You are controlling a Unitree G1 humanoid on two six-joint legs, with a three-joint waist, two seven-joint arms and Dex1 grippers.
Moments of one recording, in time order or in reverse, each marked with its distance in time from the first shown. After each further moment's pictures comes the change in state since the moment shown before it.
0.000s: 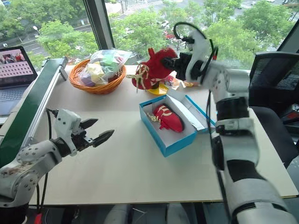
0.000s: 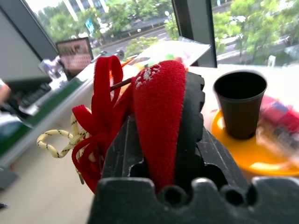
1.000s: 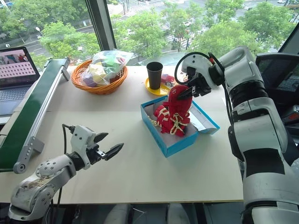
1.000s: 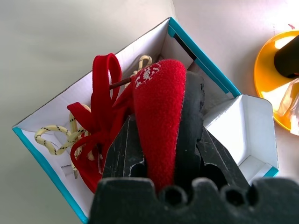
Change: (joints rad) left arm 0.121 -0.134 -0.100 -0.040 0.096 -0.033 0.053; right arm -0.145 -0.124 0.313 0.425 -0.474 -0.508 0.761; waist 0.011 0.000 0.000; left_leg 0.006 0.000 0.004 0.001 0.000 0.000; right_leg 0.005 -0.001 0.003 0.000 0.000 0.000
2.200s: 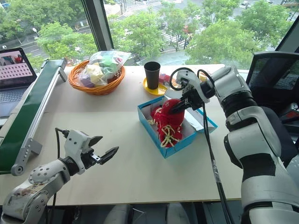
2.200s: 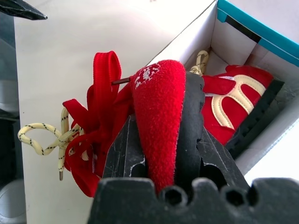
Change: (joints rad) left arm 0.075 0.026 0.052 -0.050 0.015 0.002 -0.012; right arm 0.088 0.054 0.125 -0.045 0.181 0.189 0.034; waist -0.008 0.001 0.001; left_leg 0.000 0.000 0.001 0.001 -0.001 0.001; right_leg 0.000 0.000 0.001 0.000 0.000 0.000
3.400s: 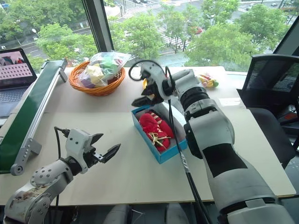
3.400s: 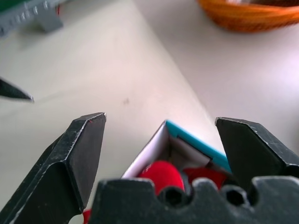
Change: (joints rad) left arm -0.014 -0.031 -0.040 -0.044 0.027 0.002 0.059; right arm -0.201 0.332 -0.437 0.320 -0.099 0.012 -0.406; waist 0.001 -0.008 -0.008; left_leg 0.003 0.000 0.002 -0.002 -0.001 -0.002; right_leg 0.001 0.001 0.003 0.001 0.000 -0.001
